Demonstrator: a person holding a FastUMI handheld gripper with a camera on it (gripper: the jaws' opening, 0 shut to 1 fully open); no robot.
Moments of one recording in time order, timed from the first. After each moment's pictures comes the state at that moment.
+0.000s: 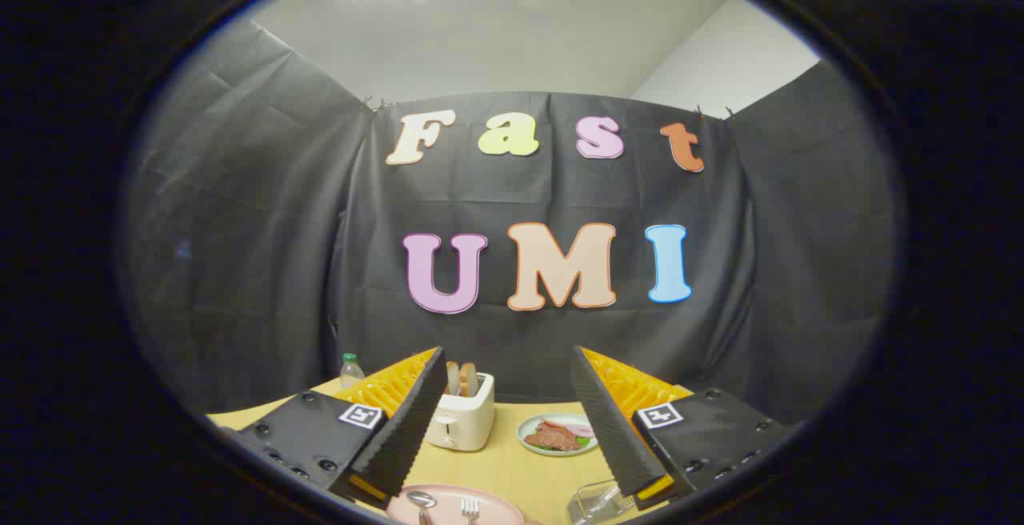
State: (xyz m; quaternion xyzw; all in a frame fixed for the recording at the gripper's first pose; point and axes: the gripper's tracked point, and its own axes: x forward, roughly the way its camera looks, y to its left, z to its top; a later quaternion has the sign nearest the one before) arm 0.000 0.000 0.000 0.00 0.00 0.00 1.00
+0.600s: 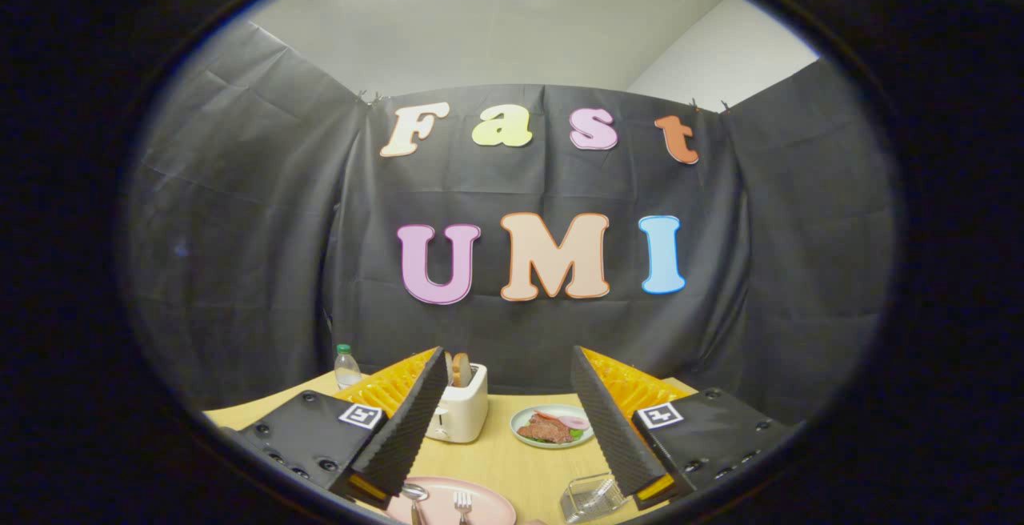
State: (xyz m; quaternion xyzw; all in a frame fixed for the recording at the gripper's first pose) arm -0.004 -0.012 -0.008 -0.01 0.02 0.00 1.00
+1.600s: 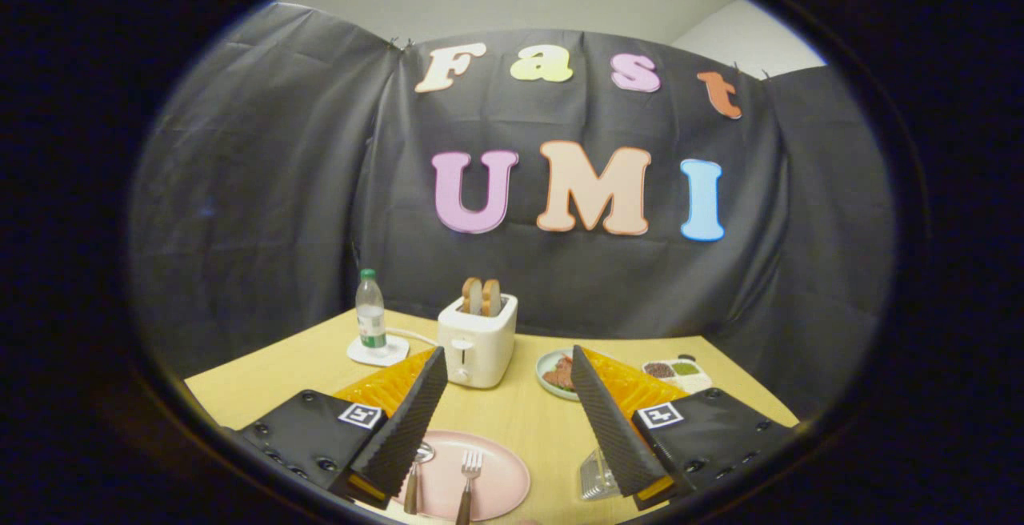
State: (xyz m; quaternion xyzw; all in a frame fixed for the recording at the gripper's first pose) arm -0.016 0.019 -0.133 -0.04 0.16 0.06 0.99
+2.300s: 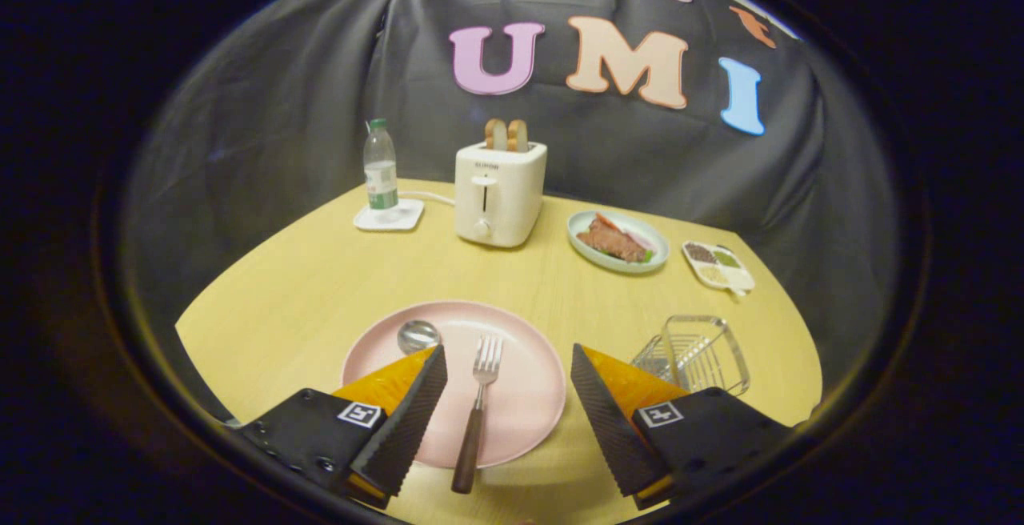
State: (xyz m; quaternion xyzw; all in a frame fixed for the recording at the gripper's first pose) arm -0.072 0.023 -0.294 -0.06 0.37 0.09 0.92
